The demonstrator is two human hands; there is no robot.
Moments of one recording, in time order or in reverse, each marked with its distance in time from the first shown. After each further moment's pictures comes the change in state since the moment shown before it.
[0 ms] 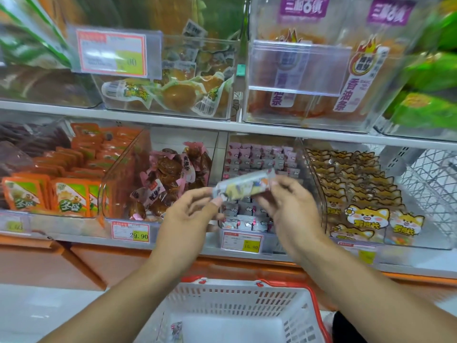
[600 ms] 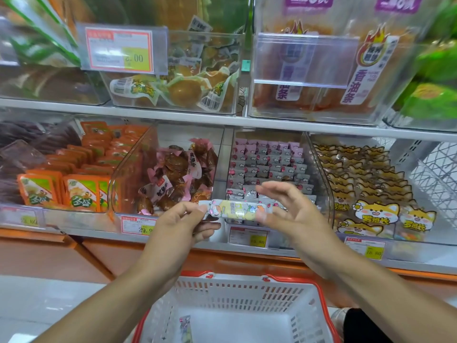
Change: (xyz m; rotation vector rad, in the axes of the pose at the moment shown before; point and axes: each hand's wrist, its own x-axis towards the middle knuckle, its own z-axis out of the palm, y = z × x) left_hand -0.005 -0.018 -0.021 -0.212 0.046 -0.156; right_hand -0.018 0.004 -0.032 -0.412 -0.425 -0.063
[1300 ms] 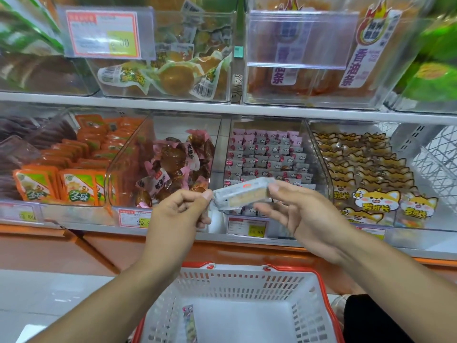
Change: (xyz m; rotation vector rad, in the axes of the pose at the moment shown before) left_hand -0.007 0.003 0.008 0.165 0.024 0.171; right_hand 0.007 -0.008 -0.008 0.463 -0.018 0.268
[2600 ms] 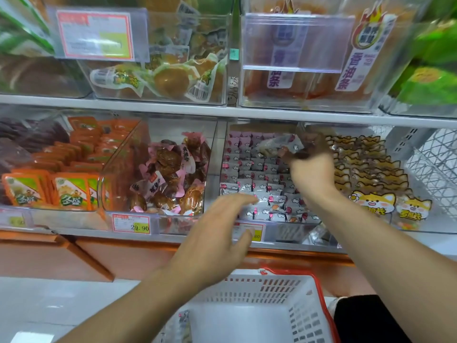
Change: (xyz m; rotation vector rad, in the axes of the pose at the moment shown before) left_hand -0.007 -0.004 0.036 0.827 -0.376 0.509; right_hand 0.069 -0.036 -0.016 -0.610 0.636 -0.559
